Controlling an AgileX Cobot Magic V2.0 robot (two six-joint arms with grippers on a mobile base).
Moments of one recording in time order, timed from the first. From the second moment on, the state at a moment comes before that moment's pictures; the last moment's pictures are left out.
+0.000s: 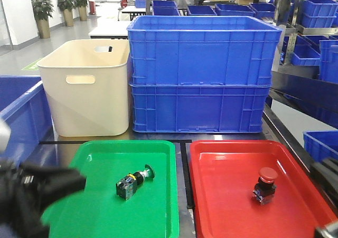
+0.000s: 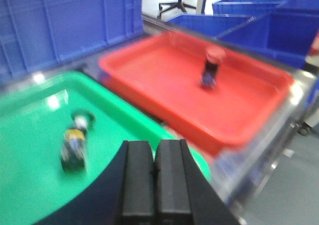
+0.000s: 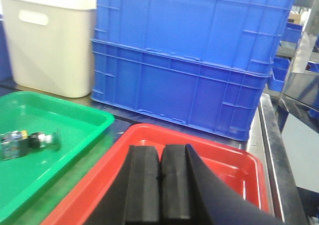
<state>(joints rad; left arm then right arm) -0.15 1.07 -0.75 1.79 -0.70 -1.70 0.10 0.75 -0.51 -1.15 -0.23 0.98</state>
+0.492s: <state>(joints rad) -0.15 0.73 -0.52 1.79 -0.71 -1.70 0.10 0.49 -0.40 -1.18 -0.23 1.02</state>
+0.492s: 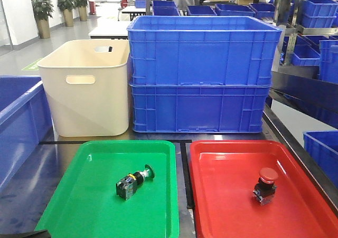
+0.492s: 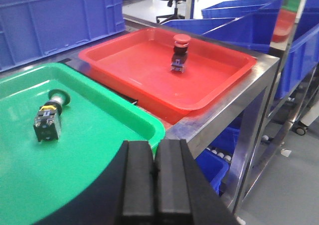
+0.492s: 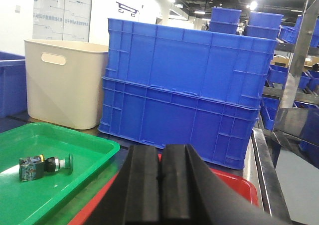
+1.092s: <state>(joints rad) -0.15 0.73 -0.52 1.45 -0.69 -1.34 0.10 0.49 -0.40 -1.18 -0.23 1.02</state>
